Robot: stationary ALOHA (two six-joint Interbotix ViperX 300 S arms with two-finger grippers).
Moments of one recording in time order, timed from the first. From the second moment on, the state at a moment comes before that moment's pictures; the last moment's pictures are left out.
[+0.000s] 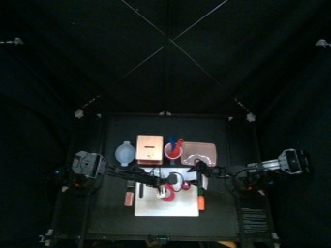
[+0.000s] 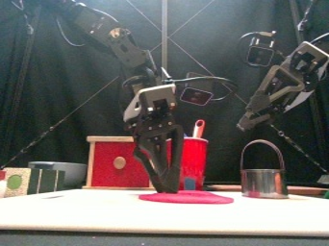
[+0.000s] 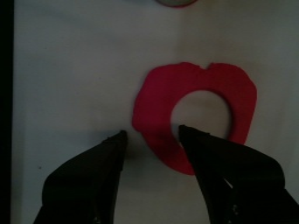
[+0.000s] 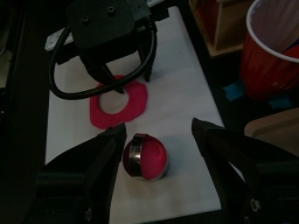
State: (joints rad) left arm -0.13 0.35 0.27 0.08 0.57 -0.36; right arm 0.01 -0.45 1.13 0.21 -0.18 0.06
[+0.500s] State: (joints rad) left arm -0.16 0.35 0.27 0.08 0.57 -0.36; right arm 0.01 -0.45 1.13 0.21 -0.18 0.06
